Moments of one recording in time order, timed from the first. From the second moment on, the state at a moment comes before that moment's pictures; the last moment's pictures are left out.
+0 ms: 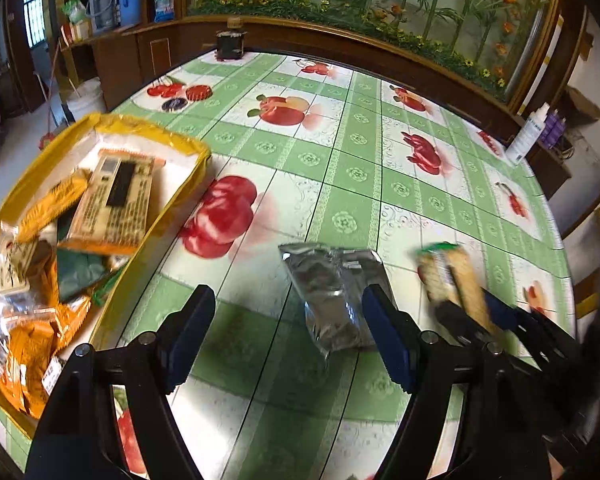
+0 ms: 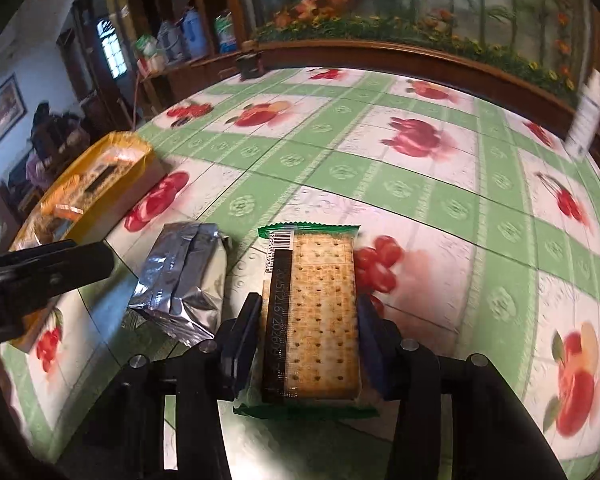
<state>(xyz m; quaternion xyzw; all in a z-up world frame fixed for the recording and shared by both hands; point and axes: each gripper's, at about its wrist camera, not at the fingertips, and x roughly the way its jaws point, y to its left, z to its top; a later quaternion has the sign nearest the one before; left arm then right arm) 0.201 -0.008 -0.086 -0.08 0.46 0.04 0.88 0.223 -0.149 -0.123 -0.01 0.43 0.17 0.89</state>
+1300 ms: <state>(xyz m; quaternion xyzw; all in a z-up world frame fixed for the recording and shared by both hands) 0.186 -0.020 -0.108 -0.04 0.44 0.00 0.90 0.164 -0.220 -0.107 0.17 0.35 0.15 0.91</state>
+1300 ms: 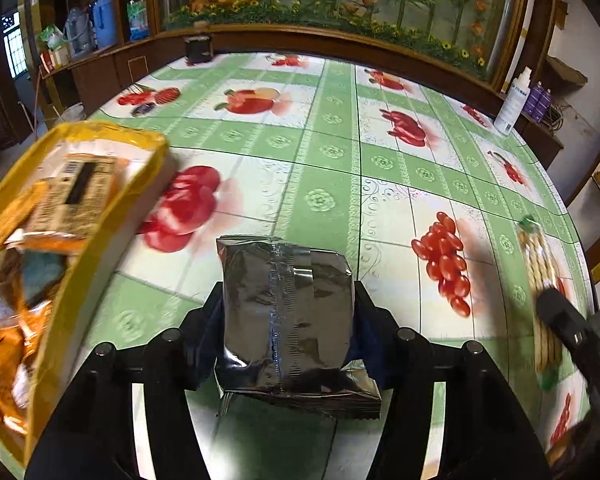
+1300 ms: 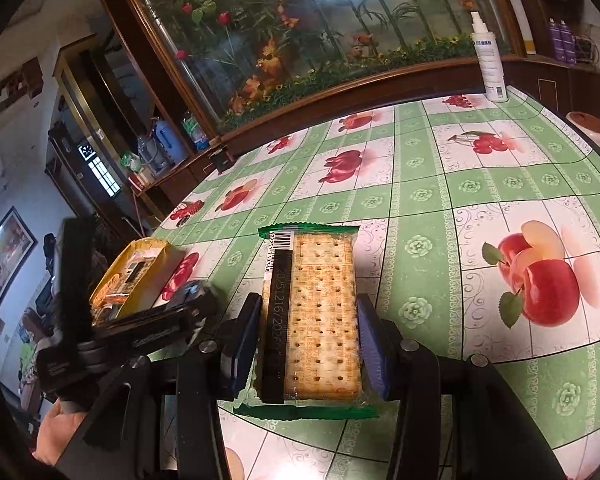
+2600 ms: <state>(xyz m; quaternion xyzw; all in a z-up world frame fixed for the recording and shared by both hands) 0.048 0.165 -0.050 -0.13 0.34 0.08 0.93 0.118 -0.068 -0.072 0.12 0.33 0.30 0.89</state>
